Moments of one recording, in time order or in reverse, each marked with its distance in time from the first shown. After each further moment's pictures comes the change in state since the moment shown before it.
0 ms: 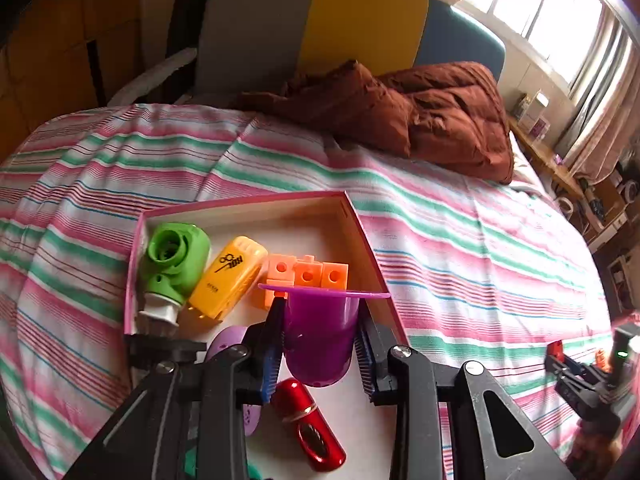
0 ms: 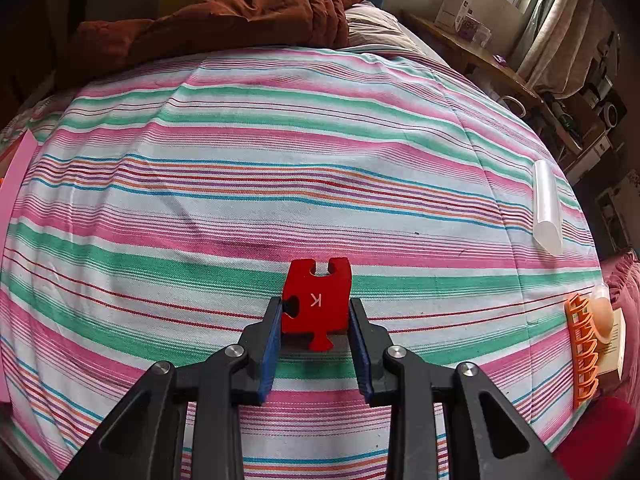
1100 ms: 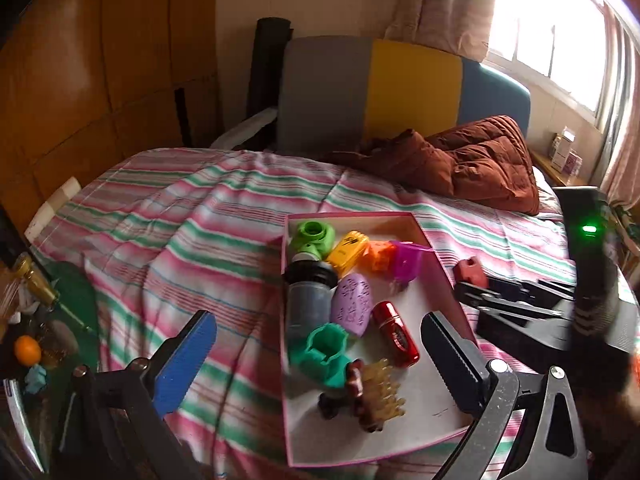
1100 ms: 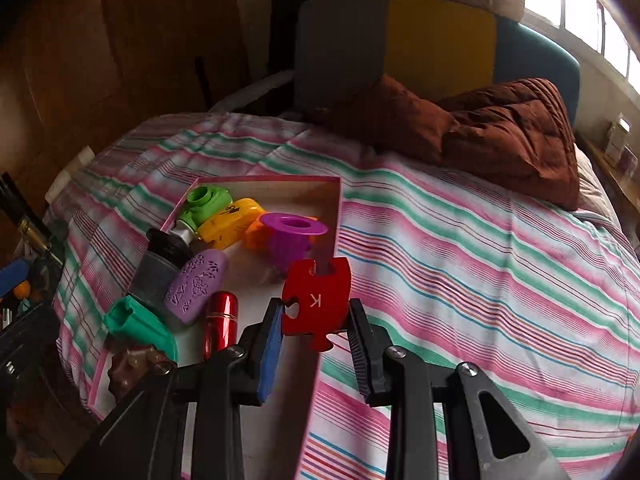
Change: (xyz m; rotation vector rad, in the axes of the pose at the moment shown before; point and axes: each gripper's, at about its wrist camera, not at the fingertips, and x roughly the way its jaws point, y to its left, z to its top) left arm -0.137 0.039 -0.096 -0.059 -0.263 0.226; right arm -0.100 0.240 0.022 -0.373 -0.235 0.454
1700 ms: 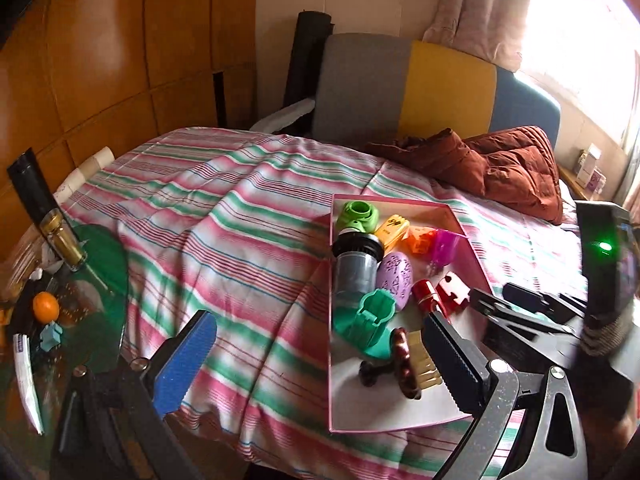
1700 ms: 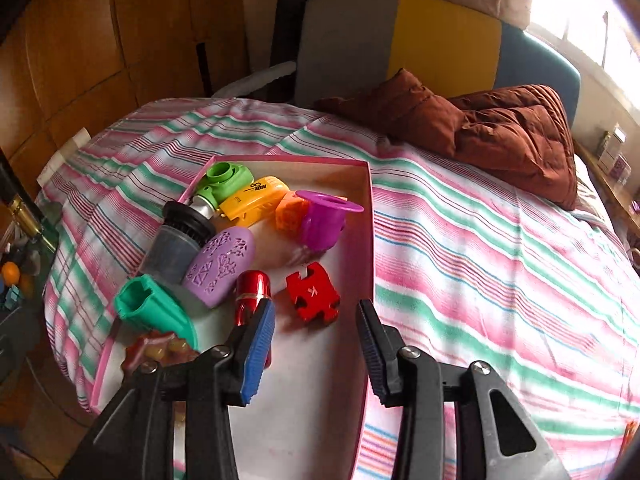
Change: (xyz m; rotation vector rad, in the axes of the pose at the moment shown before) left arm -0.012 0.027 -0.027 -0.082 0.006 0.082; right arm -0.006 0.033 -0.028 -0.007 -0.011 -0.055
